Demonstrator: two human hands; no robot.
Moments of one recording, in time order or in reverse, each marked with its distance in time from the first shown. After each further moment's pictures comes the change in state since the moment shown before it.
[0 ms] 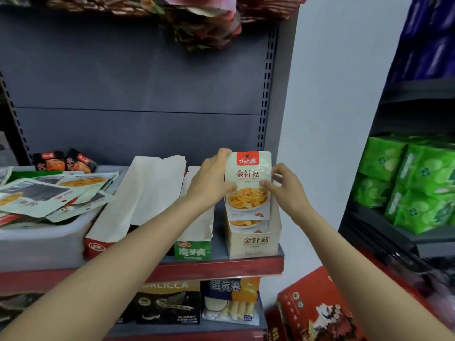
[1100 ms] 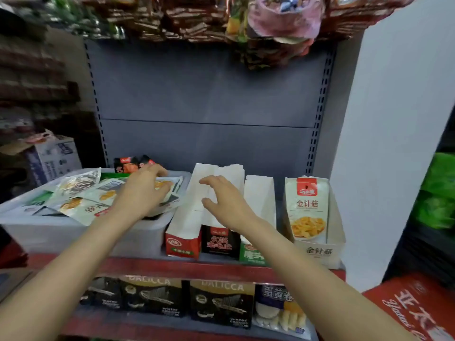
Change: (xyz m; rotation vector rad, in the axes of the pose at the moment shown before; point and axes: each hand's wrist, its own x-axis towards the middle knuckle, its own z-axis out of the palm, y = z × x) left_hand -0.094 -0.133 -0.163 0.302 0.195 -0.262; right_hand -0.045 -0.123 0.169 -0.256 -0.412 -0.433
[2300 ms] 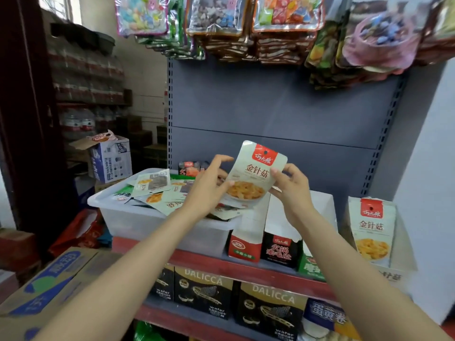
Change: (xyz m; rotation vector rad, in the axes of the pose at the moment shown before) left_hand -0.012 -0.039 -0.031 -0.490 0.056 0.101; right_hand 0.038 -0.056 0.008 0.942 0.393 0.276
